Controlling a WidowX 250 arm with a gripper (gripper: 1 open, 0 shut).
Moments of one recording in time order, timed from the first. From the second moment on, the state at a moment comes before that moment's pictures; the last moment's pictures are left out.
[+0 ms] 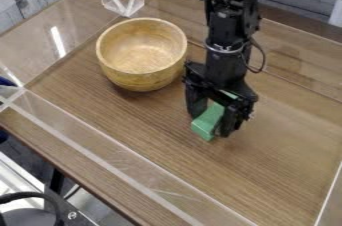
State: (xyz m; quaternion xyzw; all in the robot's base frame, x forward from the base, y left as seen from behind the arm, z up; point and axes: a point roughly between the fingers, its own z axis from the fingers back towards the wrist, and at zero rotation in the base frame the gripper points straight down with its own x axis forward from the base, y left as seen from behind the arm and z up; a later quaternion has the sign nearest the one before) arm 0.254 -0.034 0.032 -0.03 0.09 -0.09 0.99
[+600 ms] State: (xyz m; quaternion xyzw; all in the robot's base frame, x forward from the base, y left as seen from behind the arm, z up) arm 0.254 -0.035 0.037 -0.04 0.08 -0.09 0.99
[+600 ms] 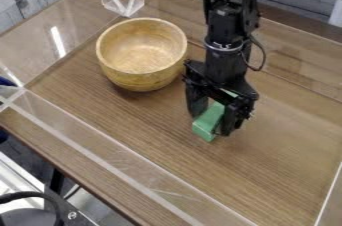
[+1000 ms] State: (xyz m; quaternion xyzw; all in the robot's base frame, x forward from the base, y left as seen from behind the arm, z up) arm 0.254 -0.035 0.037 -0.04 0.08 -0.09 0.99
